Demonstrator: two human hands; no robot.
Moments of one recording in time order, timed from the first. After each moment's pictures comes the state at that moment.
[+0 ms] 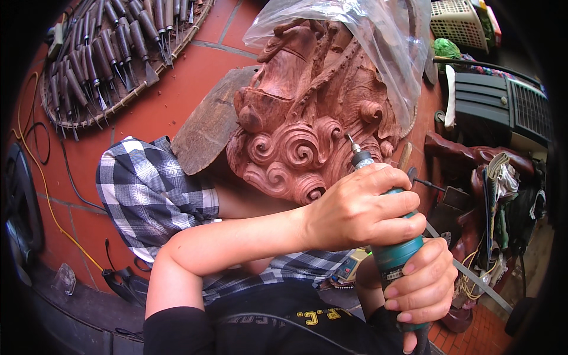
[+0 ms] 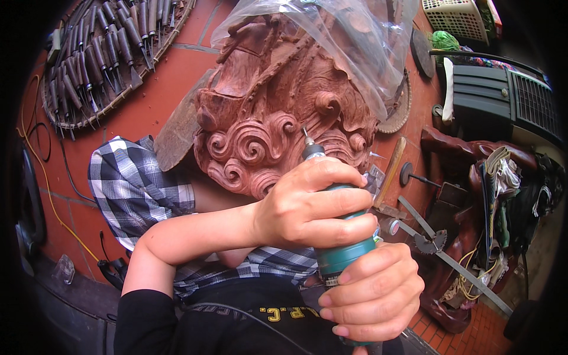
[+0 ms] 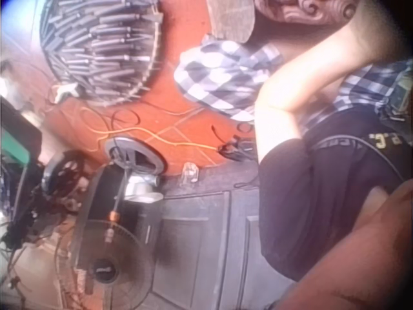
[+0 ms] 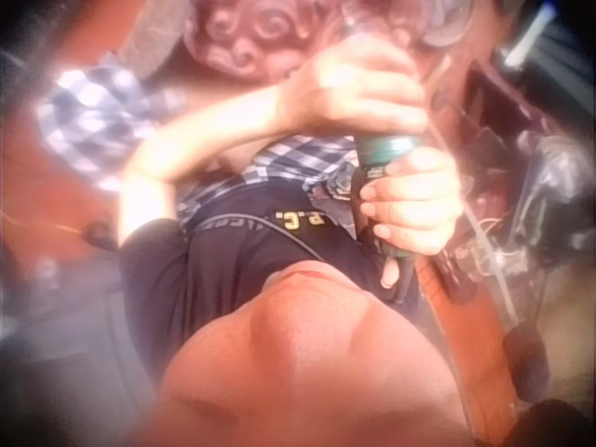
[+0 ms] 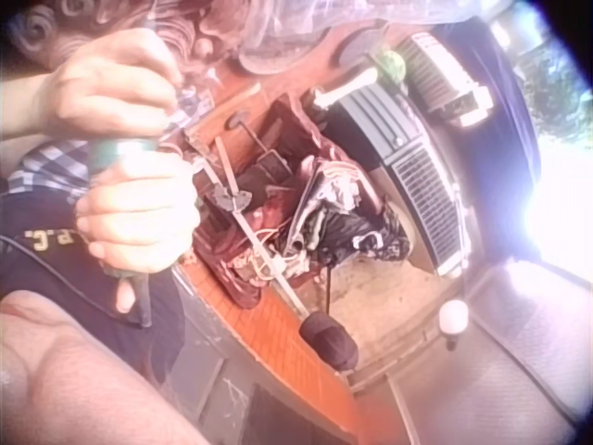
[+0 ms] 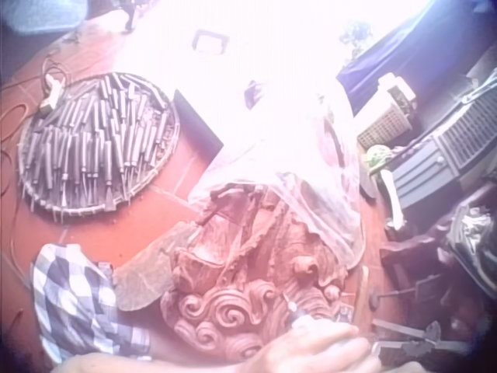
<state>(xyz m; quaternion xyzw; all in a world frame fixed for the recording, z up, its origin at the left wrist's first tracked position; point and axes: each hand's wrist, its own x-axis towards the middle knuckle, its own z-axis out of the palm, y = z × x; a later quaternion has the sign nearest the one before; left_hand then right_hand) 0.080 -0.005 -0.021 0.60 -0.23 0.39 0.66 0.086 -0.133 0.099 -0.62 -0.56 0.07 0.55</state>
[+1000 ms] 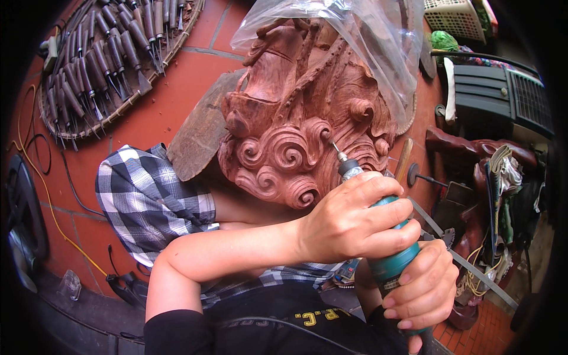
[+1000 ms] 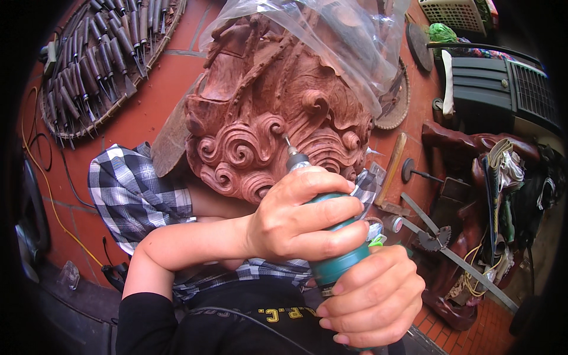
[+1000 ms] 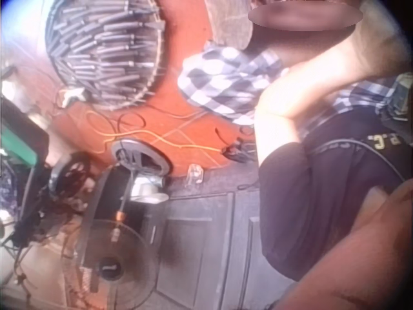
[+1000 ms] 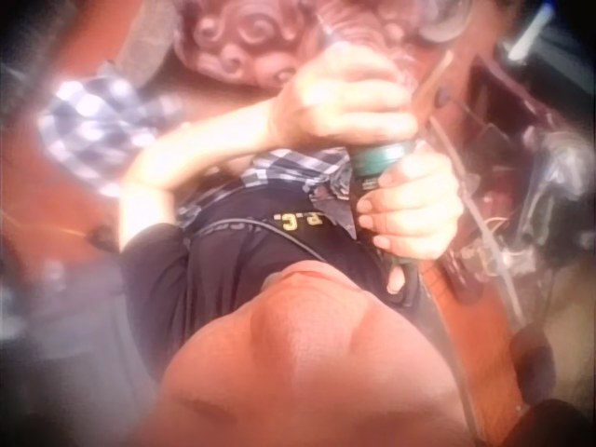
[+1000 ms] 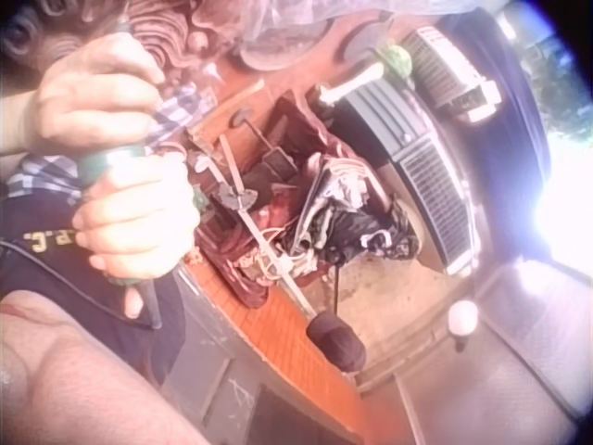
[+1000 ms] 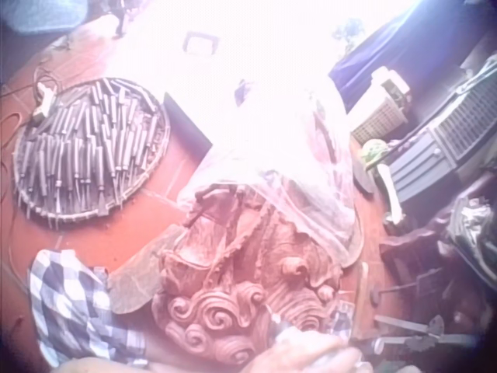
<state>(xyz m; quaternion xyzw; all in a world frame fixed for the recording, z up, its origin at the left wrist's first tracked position) 0.068 -0.008 -0.014 0.62 -0.21 0.37 0.66 0.090 -0.136 0.094 -0.57 -0.56 0.06 0.61</state>
